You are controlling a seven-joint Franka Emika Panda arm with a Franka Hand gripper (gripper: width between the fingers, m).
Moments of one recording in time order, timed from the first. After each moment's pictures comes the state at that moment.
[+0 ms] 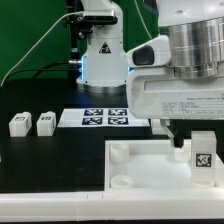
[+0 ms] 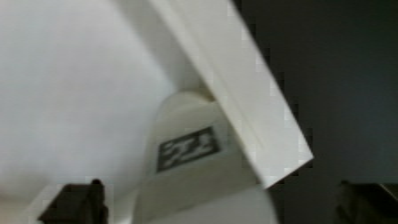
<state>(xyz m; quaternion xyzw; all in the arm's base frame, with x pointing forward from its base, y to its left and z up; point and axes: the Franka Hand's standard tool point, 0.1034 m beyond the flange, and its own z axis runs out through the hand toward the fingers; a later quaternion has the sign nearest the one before) 0.635 0.112 0.078 -0.98 0.18 -0.03 0.07</state>
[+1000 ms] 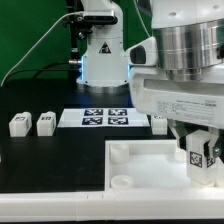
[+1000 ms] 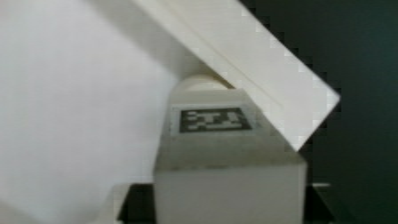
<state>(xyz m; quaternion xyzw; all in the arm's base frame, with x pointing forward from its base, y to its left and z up) 0.633 0.106 0.074 -0.83 0.55 0.00 0.08</state>
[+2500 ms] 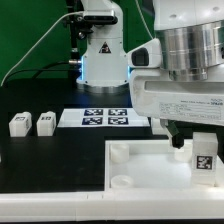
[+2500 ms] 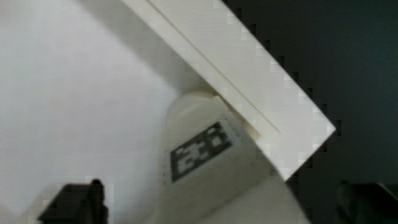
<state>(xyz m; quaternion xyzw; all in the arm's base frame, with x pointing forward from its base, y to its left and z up) 0.629 0.114 0.072 -0.98 0.20 -0.03 0.05</state>
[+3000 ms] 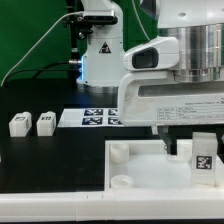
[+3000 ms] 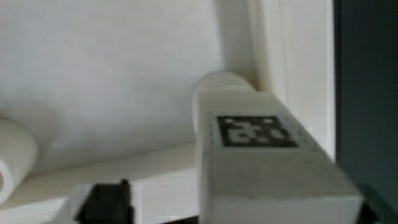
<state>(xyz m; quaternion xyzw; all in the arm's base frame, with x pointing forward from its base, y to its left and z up) 0.633 0.107 0.073 -0.99 0.12 -0.04 0.04</state>
